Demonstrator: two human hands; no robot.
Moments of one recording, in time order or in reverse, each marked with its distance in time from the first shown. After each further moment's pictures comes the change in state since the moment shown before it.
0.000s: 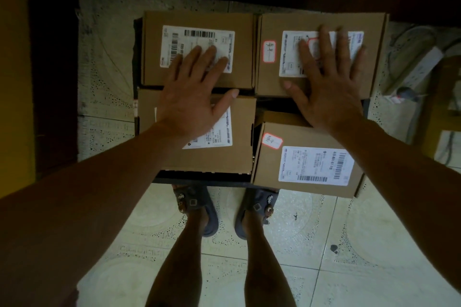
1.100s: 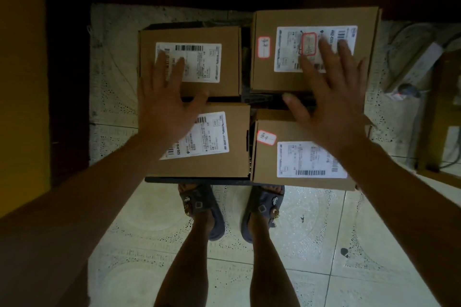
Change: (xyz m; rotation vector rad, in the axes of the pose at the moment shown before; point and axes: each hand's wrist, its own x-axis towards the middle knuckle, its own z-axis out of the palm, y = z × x) left_hand -0.030 -0.010 -0.020 -0.271 0.000 -0.382; right_hand -0.043 -0.005 -0.012 0.178 0.276 -0.009
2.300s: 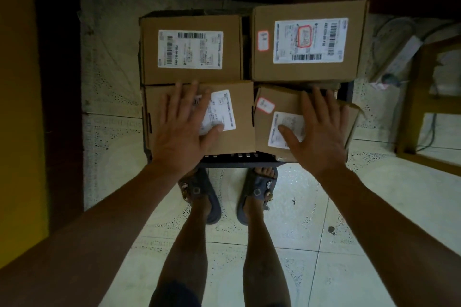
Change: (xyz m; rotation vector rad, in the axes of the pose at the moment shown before) left_hand -0.069 -0.016 0.019 0.167 -0.063 0.317; right_hand -0.076 -0.031 -0.003 -0.002 -0.289 0.273
